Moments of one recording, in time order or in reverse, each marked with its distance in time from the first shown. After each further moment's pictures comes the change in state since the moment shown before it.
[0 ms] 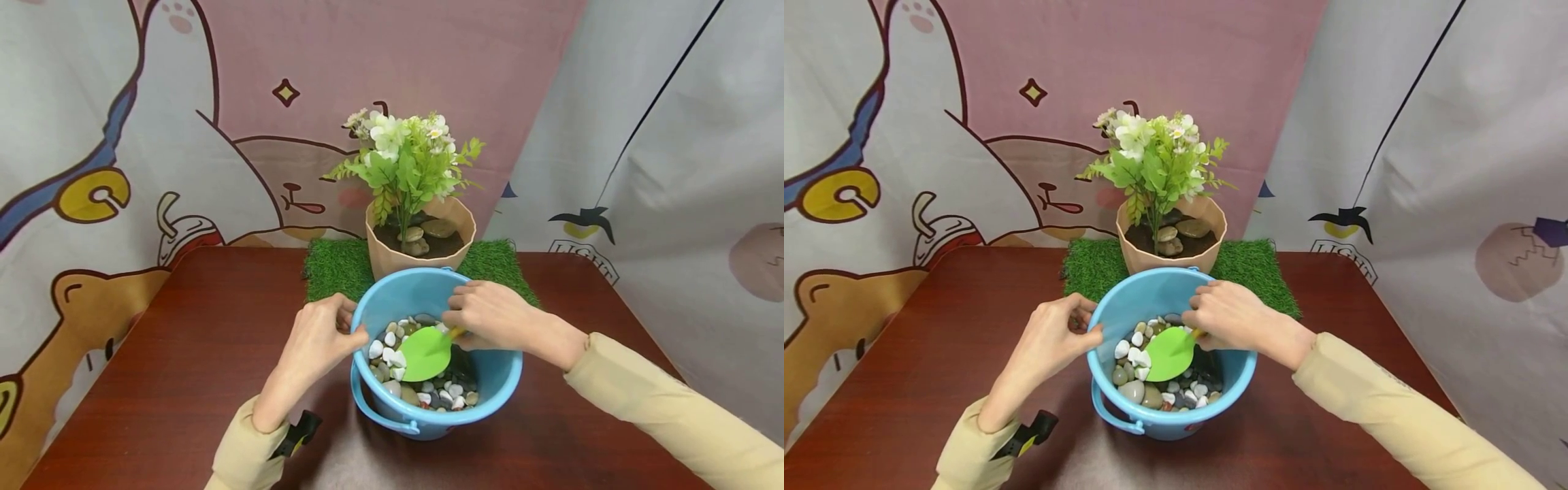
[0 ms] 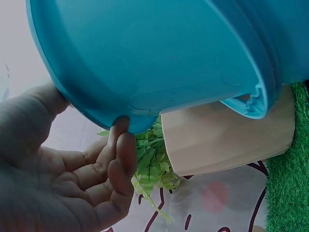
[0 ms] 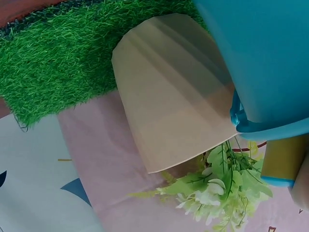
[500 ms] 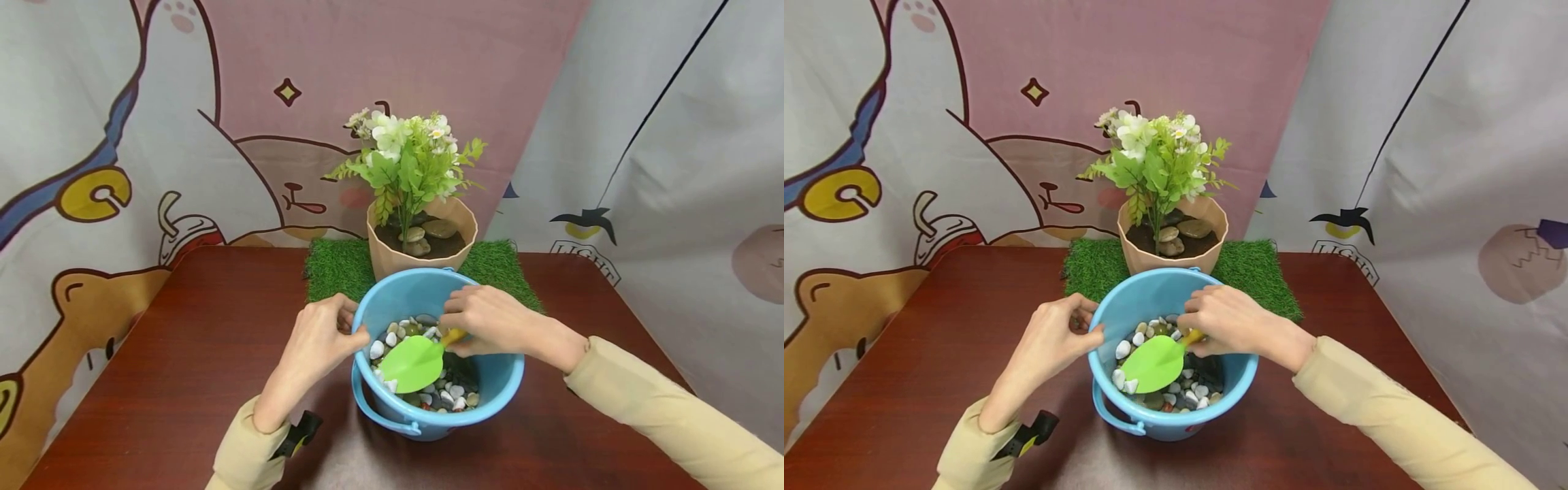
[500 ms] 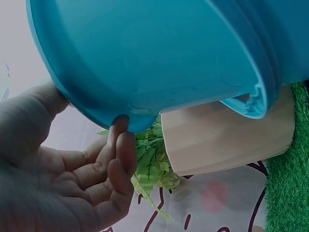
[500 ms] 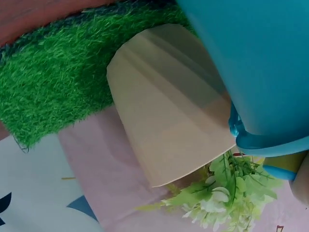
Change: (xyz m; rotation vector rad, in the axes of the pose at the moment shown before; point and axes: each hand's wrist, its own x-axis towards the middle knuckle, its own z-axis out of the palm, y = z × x) left_hand 0.000 -0.001 0.000 -0.005 0.007 0.013; right_hand 0.001 0.000 0.003 0.171 0.102 -0.025
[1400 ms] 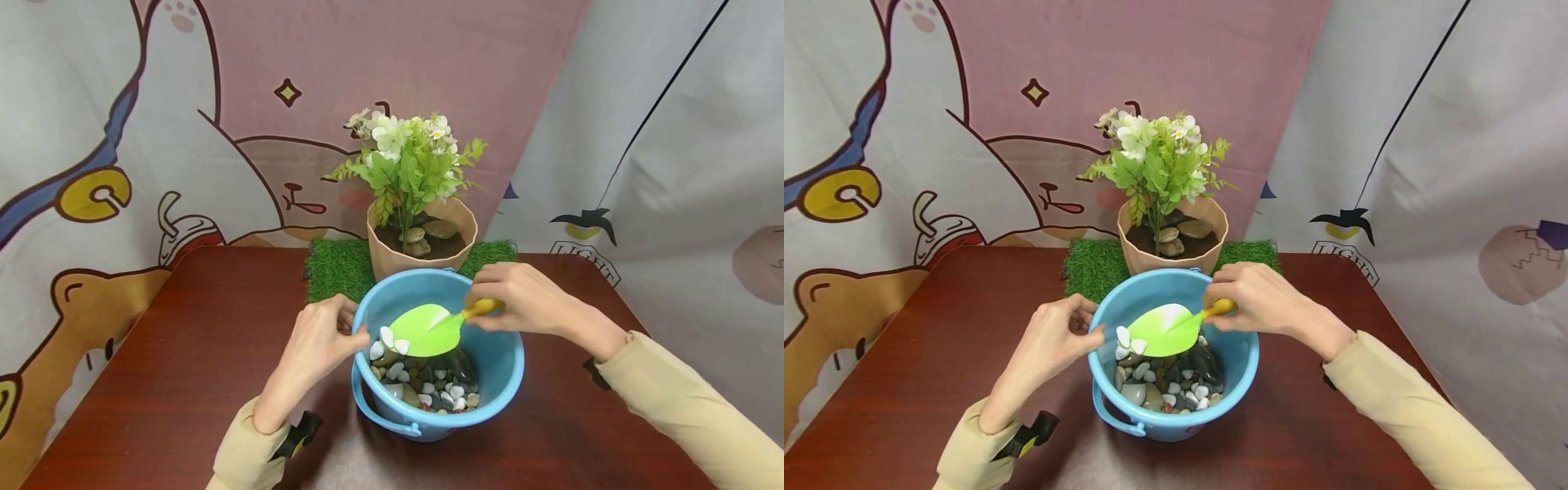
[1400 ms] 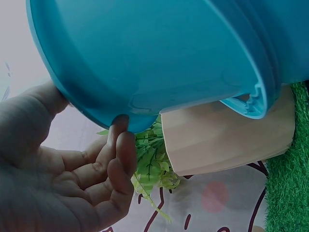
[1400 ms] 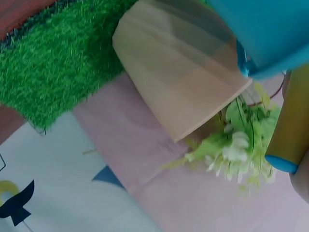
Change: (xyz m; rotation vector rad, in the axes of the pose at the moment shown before) left_hand 0.000 0.000 -0.001 -0.009 0.000 0.007; right_hand -0.021 0.026 -0.025 0.117 0.188 0.065
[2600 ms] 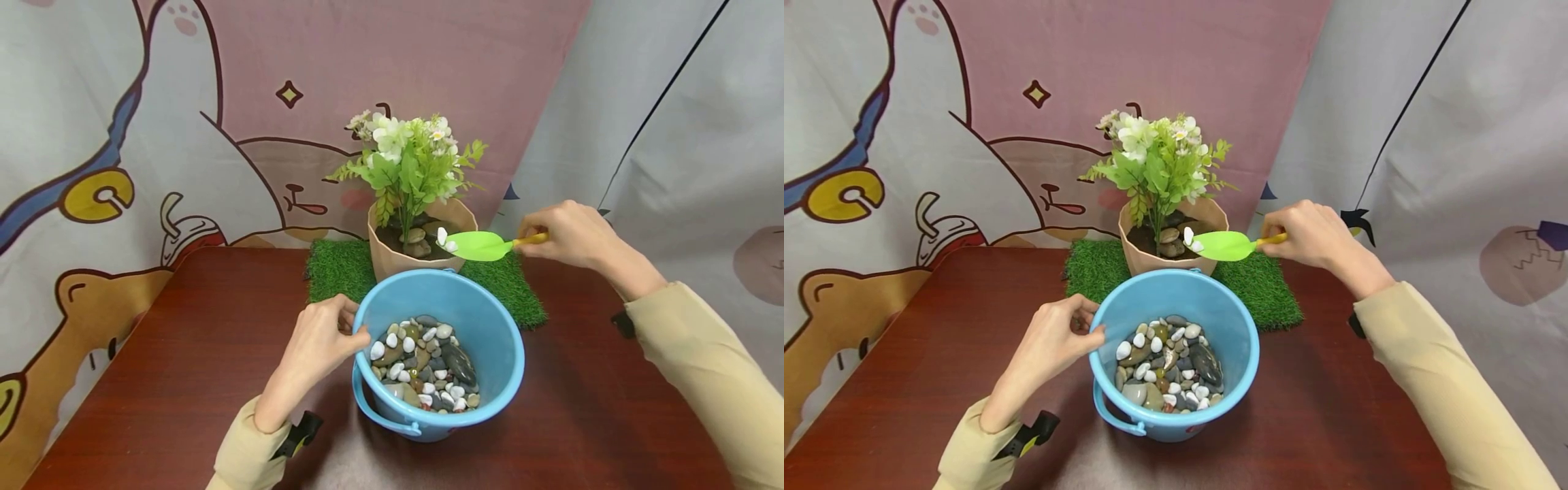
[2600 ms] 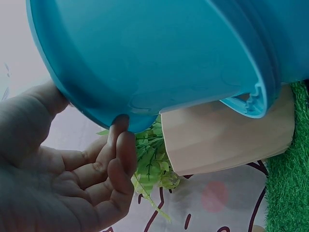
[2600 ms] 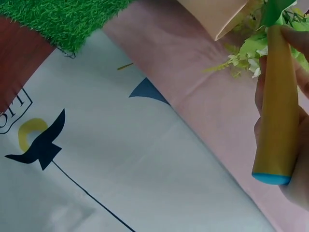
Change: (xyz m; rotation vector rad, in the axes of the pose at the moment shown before) left_hand 0.001 0.000 0.000 0.014 -0.007 -0.016; right_hand -0.005 0.055 -0.061 -0.231 -0.152 0.581
